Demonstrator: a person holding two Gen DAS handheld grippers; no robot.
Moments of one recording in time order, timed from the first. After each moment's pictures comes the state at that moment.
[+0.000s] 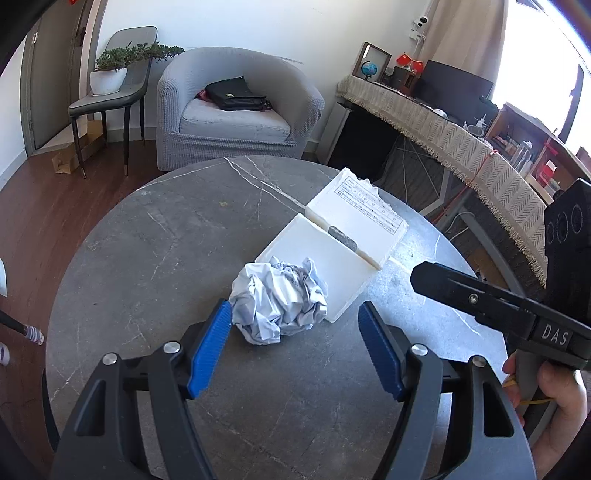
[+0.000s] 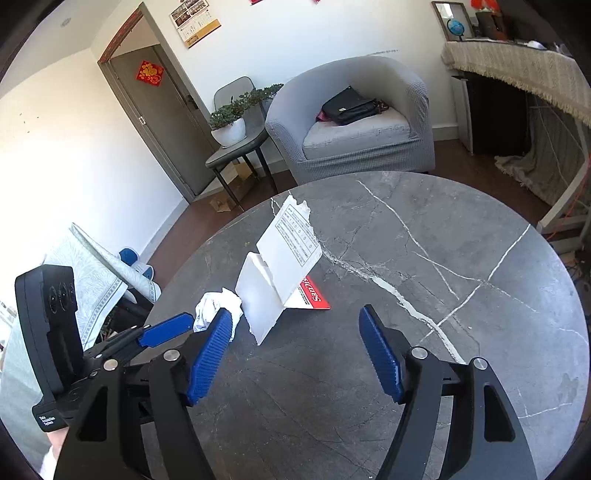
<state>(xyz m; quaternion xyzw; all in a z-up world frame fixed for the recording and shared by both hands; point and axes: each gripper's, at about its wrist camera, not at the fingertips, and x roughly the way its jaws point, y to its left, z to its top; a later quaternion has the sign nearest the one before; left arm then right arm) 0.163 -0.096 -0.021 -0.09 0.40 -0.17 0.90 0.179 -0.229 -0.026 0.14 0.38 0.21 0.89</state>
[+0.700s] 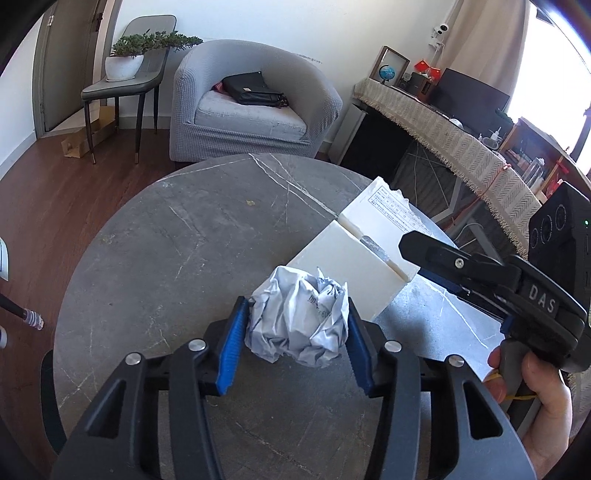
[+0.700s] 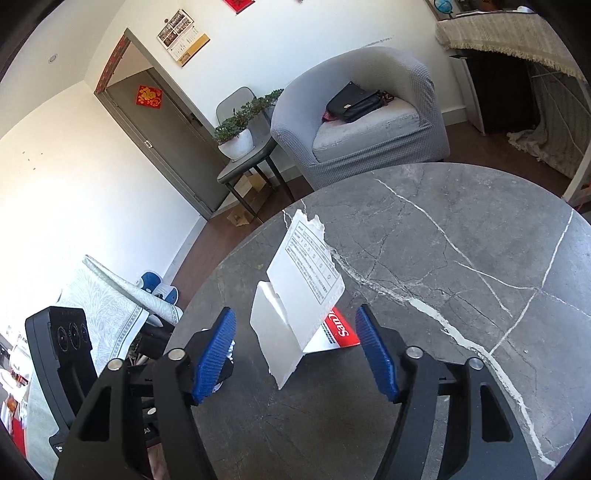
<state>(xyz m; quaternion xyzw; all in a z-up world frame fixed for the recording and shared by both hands) 0.173 -0.073 -0.020 -0.11 0.41 -0.15 0.89 0.210 -0.220 -0.035 0.22 0.37 0.23 0.88</state>
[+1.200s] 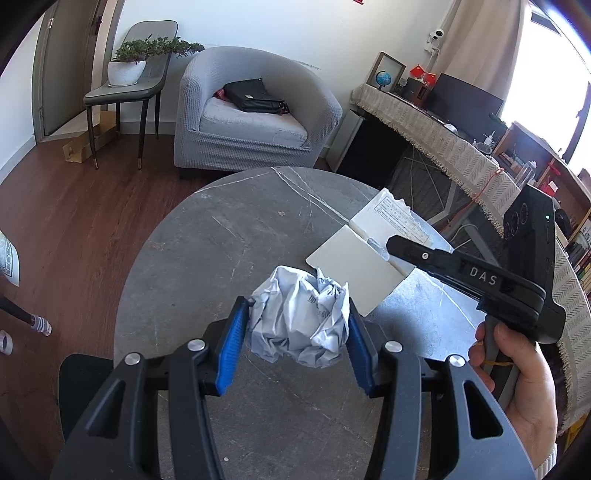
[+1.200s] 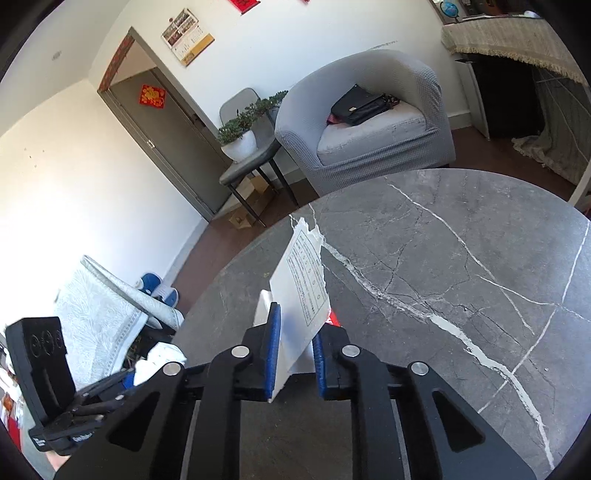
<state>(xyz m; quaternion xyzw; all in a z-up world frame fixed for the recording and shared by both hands) 0.154 -0.034 -0.004 -0.11 0.40 -0.16 0.90 0.224 -0.203 -0.038 0.19 0.37 0.23 0.88</state>
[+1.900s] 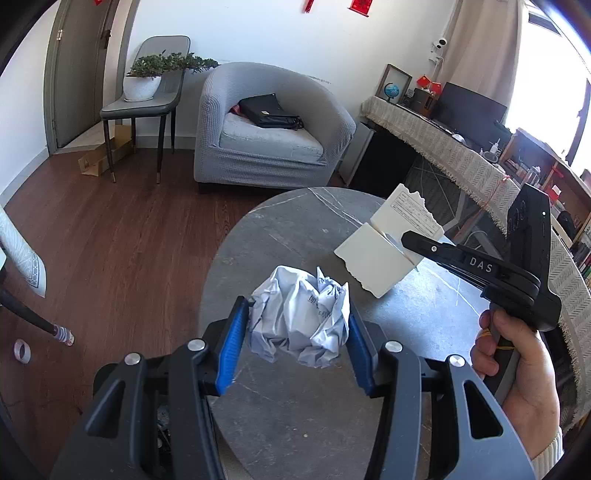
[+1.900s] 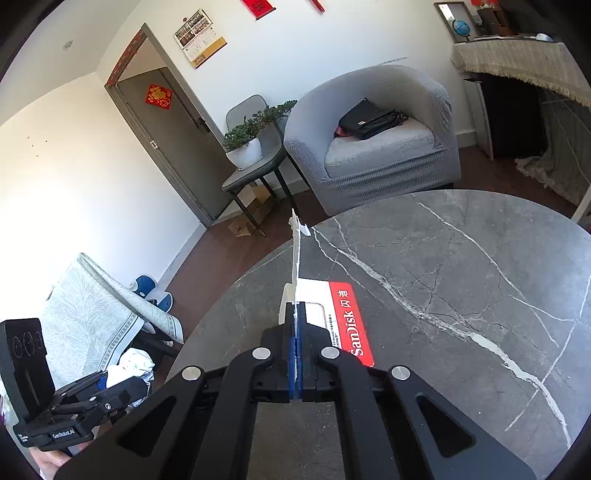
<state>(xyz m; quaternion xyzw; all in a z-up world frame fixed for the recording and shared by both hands) 0.130 0.018 0.012 -0.10 0.38 -0.13 0.91 0.222 -0.173 -0.026 0.18 0.34 0.23 0.90</state>
